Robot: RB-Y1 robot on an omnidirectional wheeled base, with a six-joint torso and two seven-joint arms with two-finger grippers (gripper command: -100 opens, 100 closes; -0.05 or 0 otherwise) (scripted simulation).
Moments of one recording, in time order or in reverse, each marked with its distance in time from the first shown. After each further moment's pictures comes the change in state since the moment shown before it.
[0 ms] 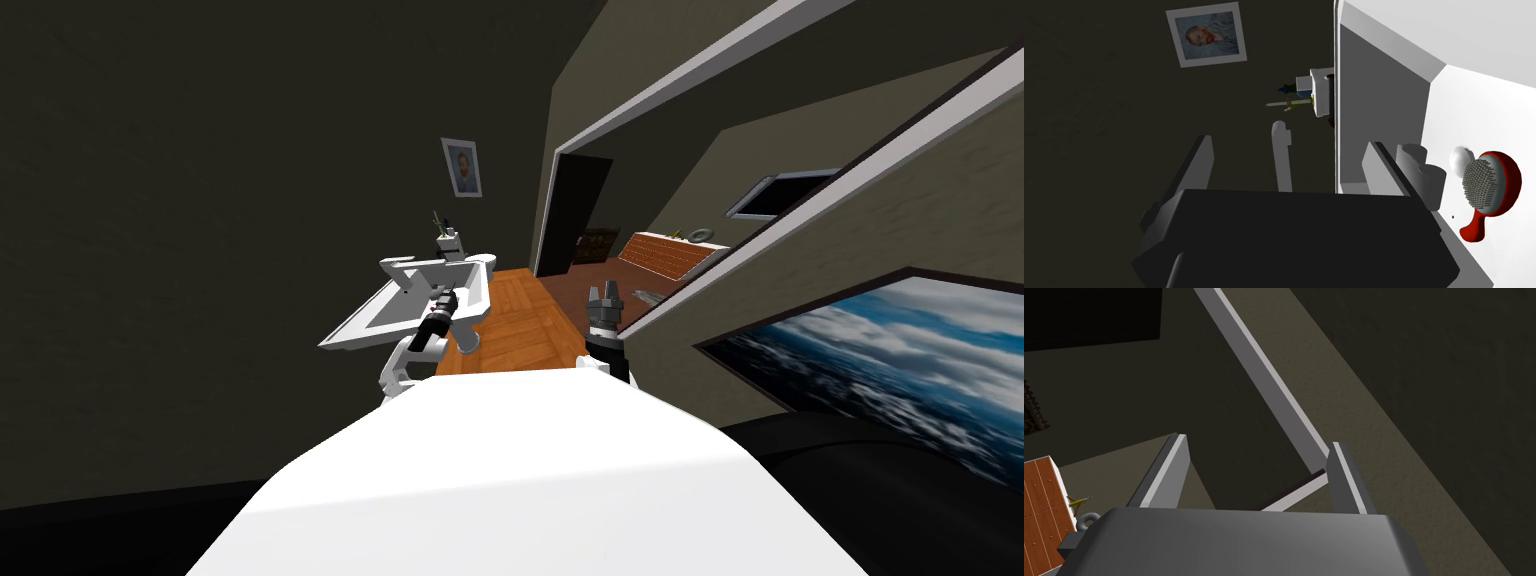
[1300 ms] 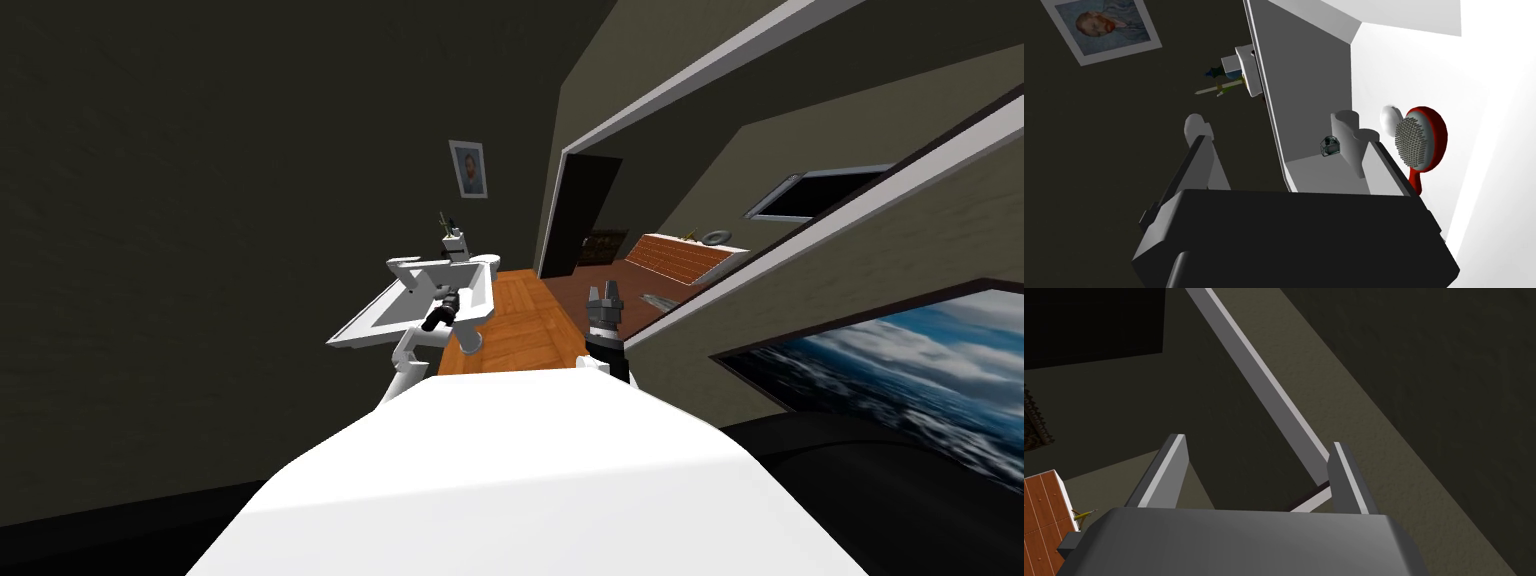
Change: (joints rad) left arm -0.161 0.044 -0.011 0.131 -0.003 0.327 0.017; right arm 0.000 0.000 0.000 0.000 0.000 0.000 0.000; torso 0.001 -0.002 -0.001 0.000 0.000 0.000
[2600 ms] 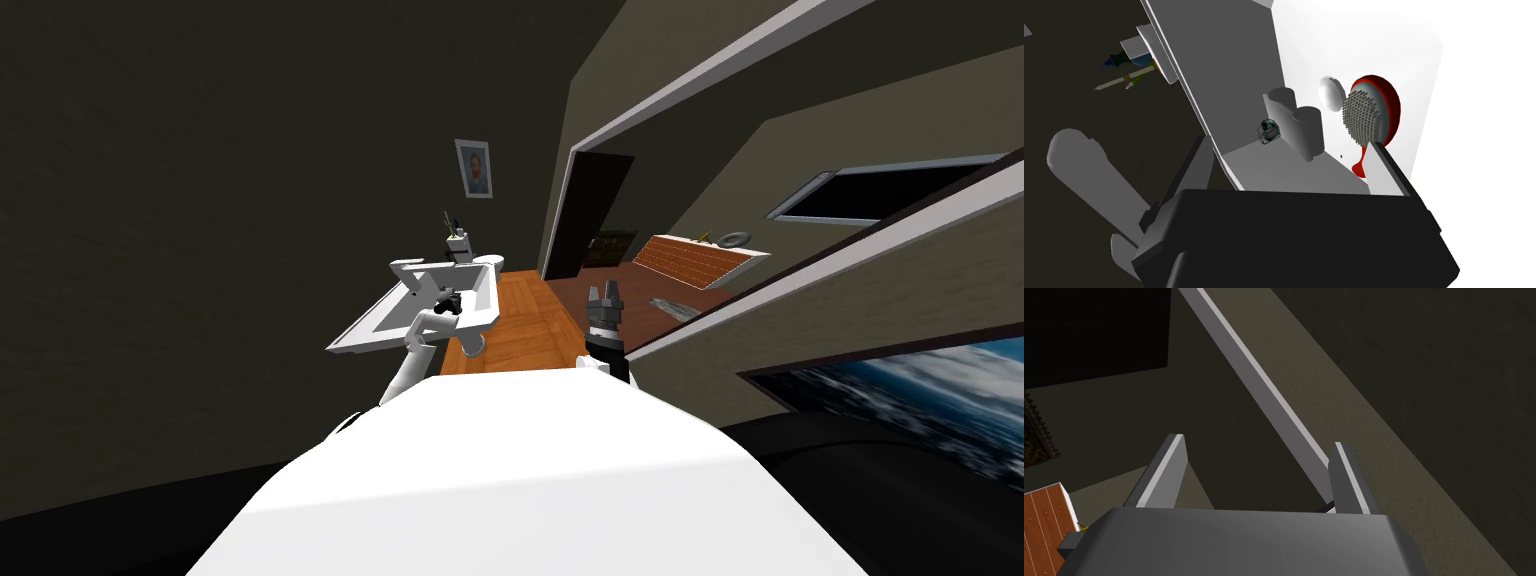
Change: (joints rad) left arm -0.163 0.006 -0.012 0.129 -0.002 0.348 0.016; right arm 0.000 0.000 0.000 0.000 0.000 0.000 0.000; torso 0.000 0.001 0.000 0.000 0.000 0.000
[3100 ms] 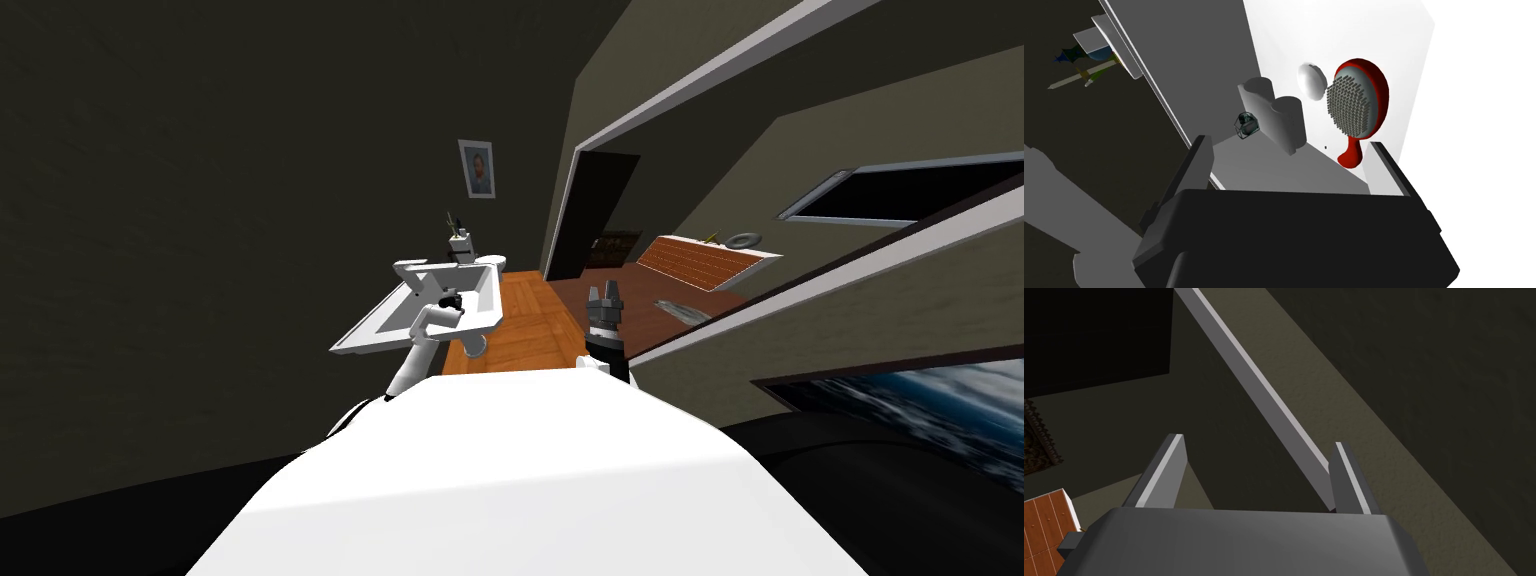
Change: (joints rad) left arm -0.068 -0.005 -0.007 0.054 -0.003 0.127 0.007; right arm 0.000 0.000 0.000 0.000 0.000 0.000 0.000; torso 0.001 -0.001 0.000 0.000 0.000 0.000
